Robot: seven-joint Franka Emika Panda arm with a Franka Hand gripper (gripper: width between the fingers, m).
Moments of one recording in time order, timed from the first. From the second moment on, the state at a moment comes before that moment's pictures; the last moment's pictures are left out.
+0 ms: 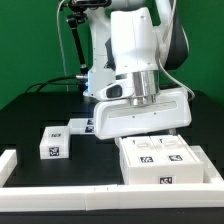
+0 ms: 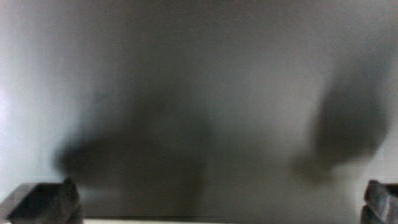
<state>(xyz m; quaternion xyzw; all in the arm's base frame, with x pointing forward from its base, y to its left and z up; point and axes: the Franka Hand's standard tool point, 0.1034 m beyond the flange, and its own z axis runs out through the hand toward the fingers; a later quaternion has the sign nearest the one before) 0.492 0.060 0.005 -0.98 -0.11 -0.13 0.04</state>
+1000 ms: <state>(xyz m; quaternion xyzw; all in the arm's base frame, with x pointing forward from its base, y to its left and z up) 0.494 0.060 0.003 -0.98 -0.13 -0.14 0.03</state>
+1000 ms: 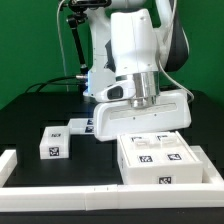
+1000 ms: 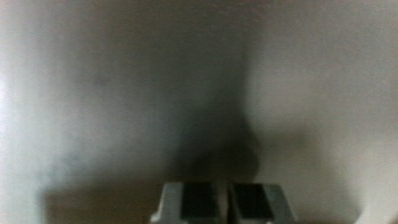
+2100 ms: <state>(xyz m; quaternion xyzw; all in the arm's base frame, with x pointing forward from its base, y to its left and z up) 0.499 0.065 0.101 -0.98 -0.16 -0.15 0.02</state>
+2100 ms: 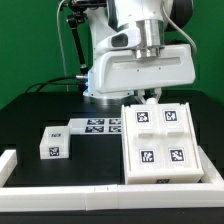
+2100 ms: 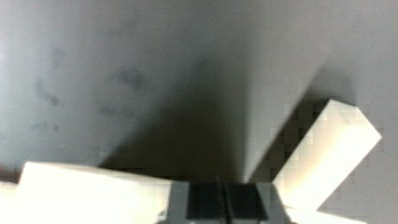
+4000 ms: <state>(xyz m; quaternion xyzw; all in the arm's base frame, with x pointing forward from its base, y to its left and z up) 0.523 0.077 0.131 -0.98 -0.18 -0.11 0.02</state>
